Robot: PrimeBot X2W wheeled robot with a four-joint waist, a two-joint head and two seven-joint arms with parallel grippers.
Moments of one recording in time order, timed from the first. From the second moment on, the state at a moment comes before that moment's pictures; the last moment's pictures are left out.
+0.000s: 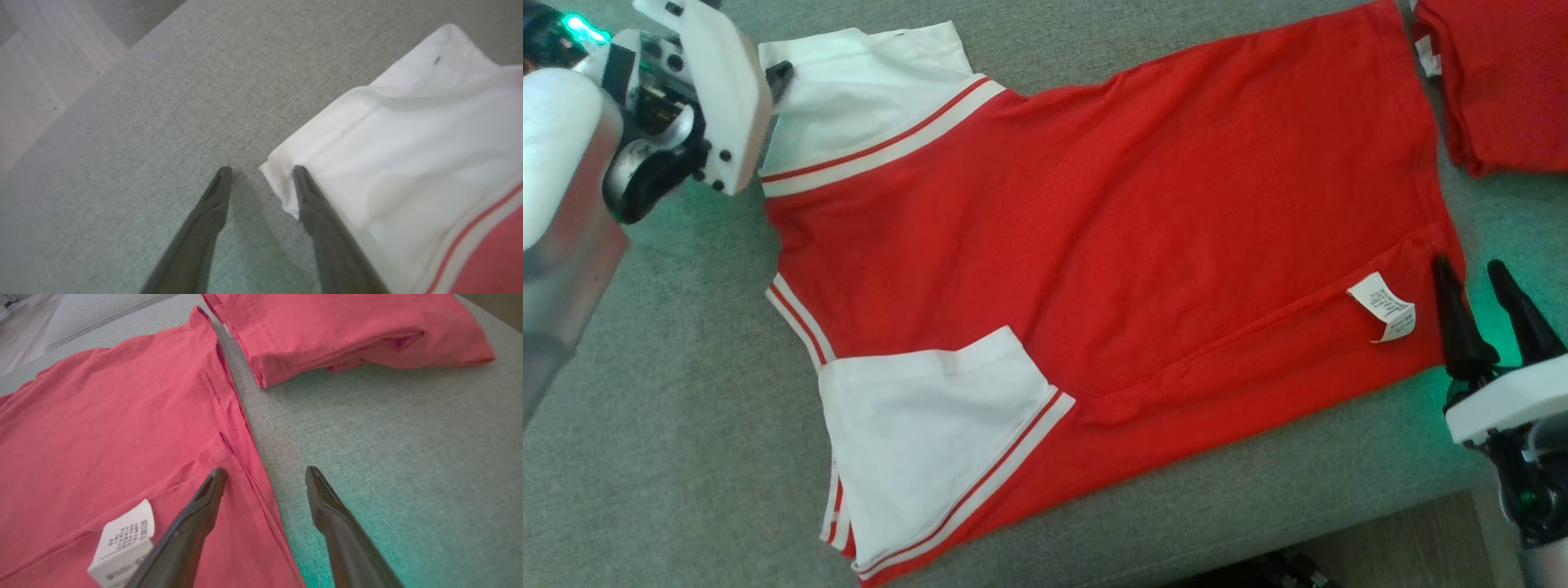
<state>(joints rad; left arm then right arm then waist) -1.15 0.55 -0.89 0.52 -0.72 -0.13 0.76 -0.10 -0.29 -0.03 0.14 0.57 0.13 0.11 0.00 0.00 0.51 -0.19</state>
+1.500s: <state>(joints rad) -1.35 0.48 -1.21 0.62 -0.81 -0.13 0.22 -0.86 -0.41 0.30 0.74 0.65 0.13 0.27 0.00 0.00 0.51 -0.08</state>
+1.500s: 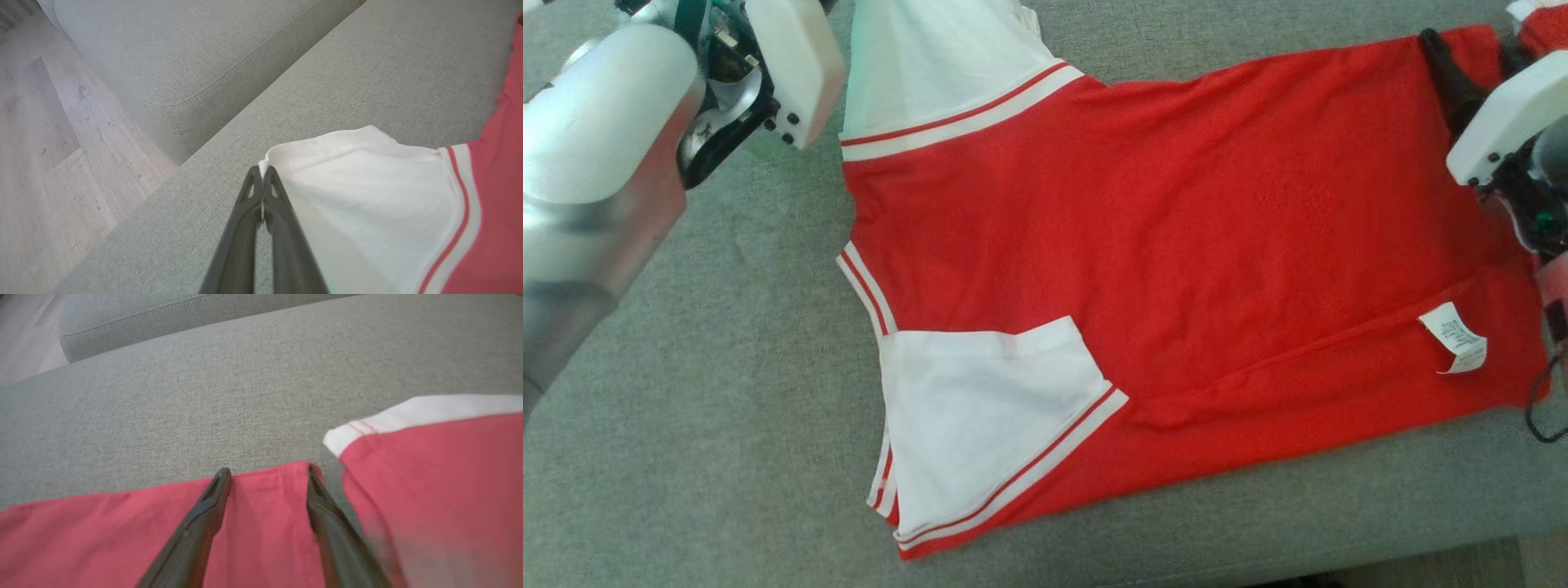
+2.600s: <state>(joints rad) -1.43 0.42 -1.26 0.77 -0.75 -0.12 -0.21 -0.91 -0.53 0.37 0.75 0.87 0.13 0.11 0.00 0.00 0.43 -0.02</state>
